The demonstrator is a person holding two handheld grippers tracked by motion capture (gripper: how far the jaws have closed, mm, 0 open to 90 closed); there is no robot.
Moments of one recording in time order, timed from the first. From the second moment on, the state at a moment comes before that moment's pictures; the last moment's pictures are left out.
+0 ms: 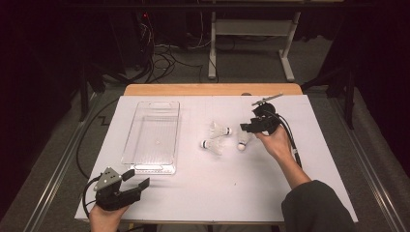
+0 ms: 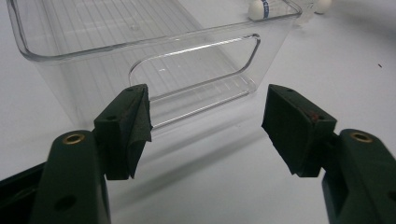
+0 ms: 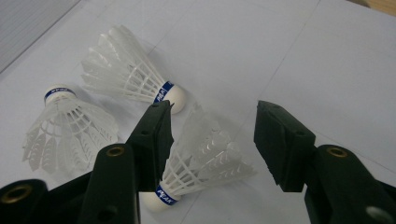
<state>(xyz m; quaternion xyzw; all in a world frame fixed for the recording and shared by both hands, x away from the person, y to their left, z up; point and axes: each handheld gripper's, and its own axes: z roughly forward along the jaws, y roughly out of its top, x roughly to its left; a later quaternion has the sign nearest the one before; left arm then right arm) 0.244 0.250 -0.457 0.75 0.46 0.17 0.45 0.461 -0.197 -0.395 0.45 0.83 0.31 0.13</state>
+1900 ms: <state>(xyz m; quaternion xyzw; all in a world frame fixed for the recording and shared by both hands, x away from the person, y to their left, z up) 0.243 0.248 -0.457 0.76 0.46 0.17 0.43 0.444 -0.206 -0.401 0.42 0.86 0.30 0.03</state>
